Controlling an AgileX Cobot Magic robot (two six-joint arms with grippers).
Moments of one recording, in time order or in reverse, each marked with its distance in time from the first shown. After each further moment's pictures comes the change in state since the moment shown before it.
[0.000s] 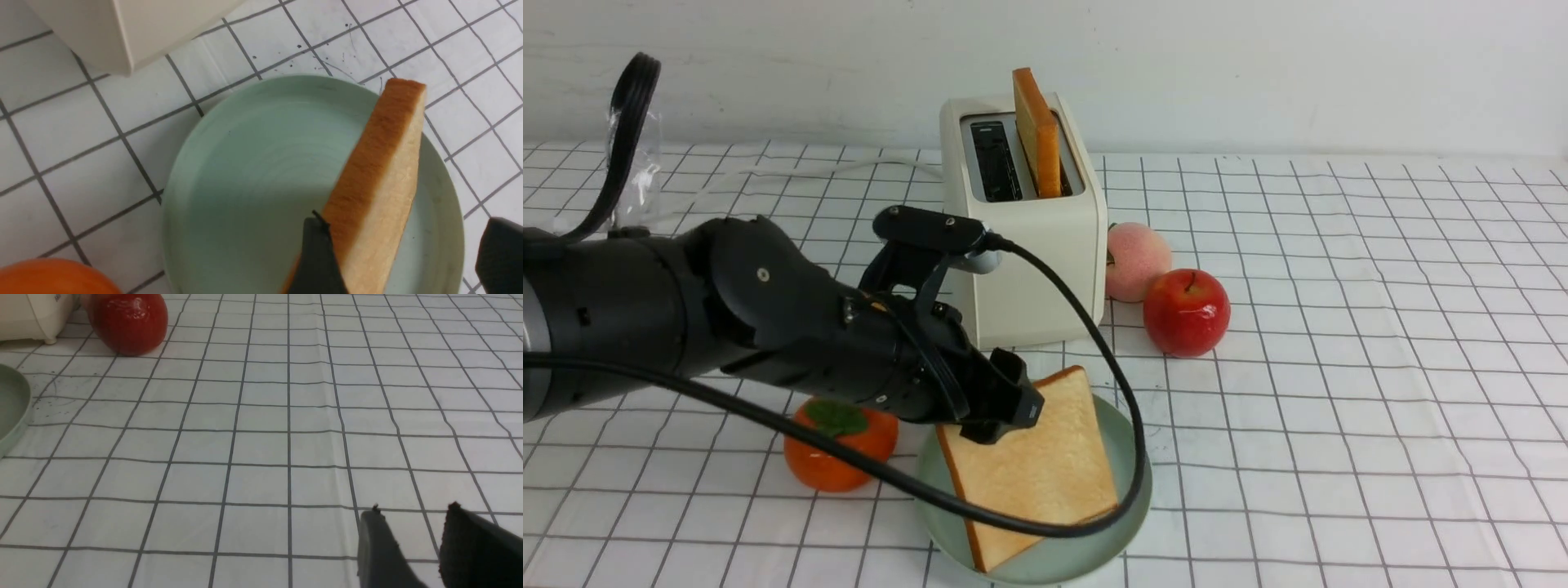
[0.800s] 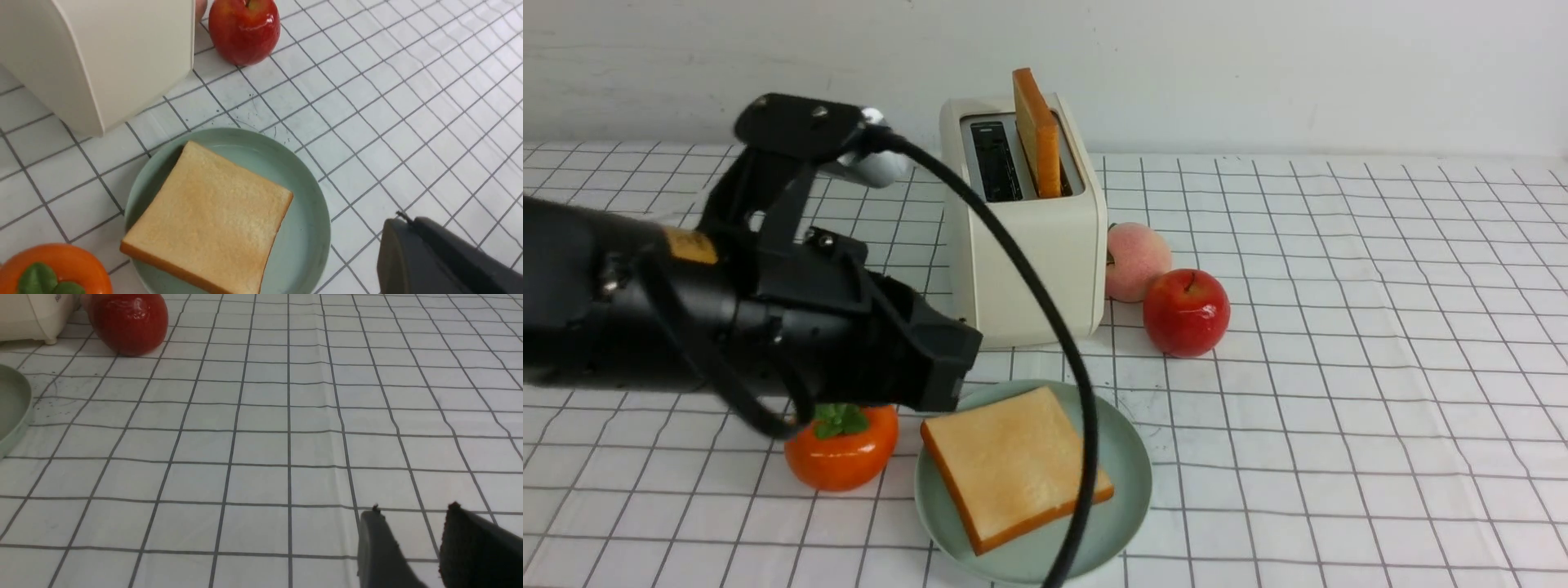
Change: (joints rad) right arm 0.000 0.000 0.000 0.000 0.000 0.000; left arm 0.000 -0.434 0.073 0.030 0.145 -0.073
